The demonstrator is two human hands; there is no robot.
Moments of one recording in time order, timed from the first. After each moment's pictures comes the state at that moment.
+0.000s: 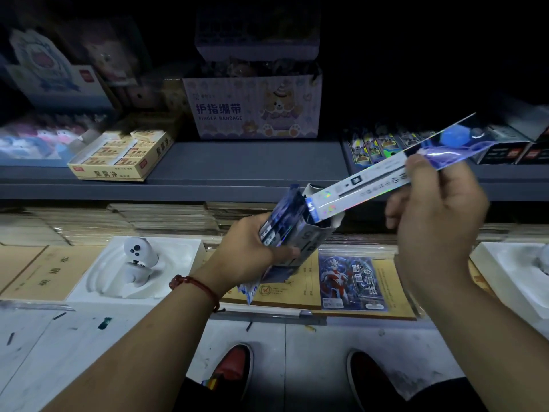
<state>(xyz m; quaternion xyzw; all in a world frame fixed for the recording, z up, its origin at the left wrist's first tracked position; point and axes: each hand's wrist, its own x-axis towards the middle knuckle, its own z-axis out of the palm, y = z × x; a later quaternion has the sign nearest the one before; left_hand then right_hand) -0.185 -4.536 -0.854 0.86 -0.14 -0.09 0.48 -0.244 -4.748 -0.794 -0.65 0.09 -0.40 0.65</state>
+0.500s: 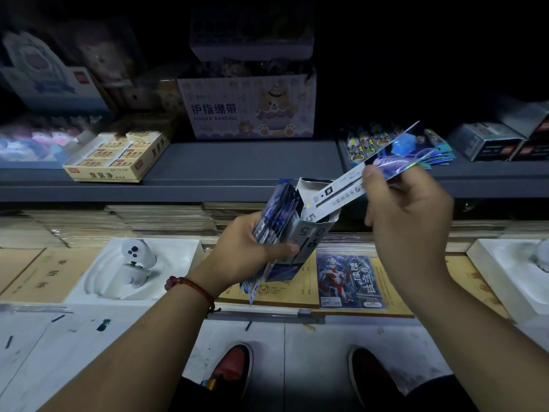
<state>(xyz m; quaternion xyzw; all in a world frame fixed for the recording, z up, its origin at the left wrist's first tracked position) -0.190 -4.537 -0.849 0.83 -0.14 -0.13 0.53 -0.244 -4.744 -0.805 -0.75 0.04 -0.36 0.55</state>
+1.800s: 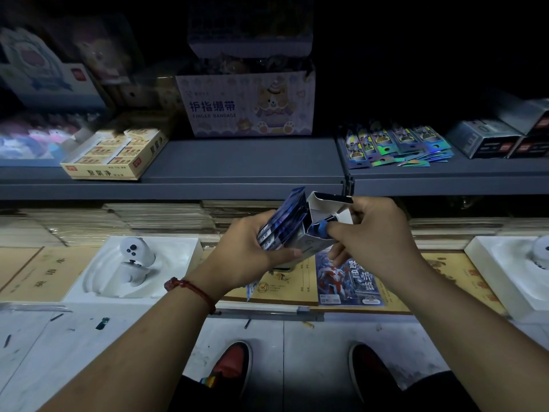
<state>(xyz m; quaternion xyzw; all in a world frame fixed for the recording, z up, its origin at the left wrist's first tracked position) -0.198 -4.539 -0.843 0.86 -0.23 -0.07 0.46 -0.238 -4.744 -0.819 -0.83 0.10 -0.05 0.54</state>
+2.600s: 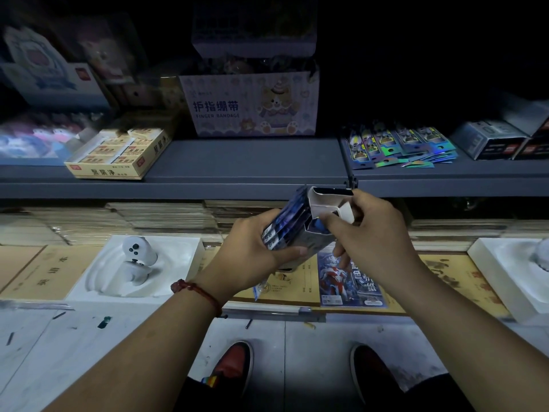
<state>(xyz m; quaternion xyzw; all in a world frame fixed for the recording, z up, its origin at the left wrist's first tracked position) -0.200 -4.542 -0.848 0.85 -0.22 -0.04 0.47 -0.241 -4.737 -0.818 -0.85 0.06 -0.11 0.51</state>
